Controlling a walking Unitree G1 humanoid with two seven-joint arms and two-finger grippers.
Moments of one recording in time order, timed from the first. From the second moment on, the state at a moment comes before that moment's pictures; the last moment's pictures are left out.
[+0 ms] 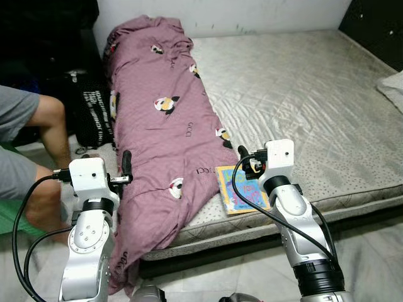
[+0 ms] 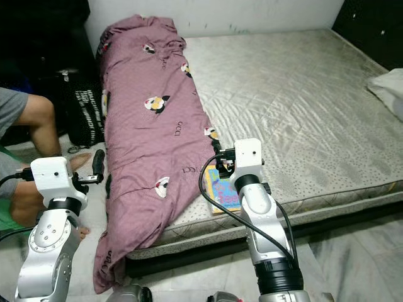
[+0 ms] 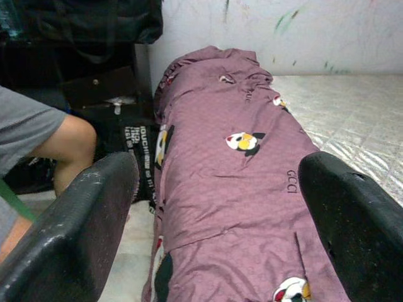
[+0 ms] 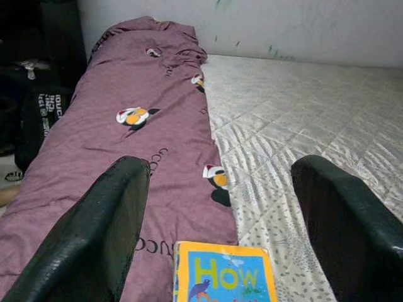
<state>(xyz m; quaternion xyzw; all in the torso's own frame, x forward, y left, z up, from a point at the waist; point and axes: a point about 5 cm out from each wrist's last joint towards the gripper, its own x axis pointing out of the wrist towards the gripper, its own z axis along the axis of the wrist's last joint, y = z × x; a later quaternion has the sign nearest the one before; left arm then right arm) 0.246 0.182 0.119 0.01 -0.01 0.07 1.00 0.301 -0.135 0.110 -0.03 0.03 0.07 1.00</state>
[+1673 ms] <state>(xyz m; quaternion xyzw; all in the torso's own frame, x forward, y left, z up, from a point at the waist) 0.245 0.170 0.123 -0.01 -0.03 0.02 1.00 0.301 -0.142 0.110 -0.05 0.03 0.07 1.00</state>
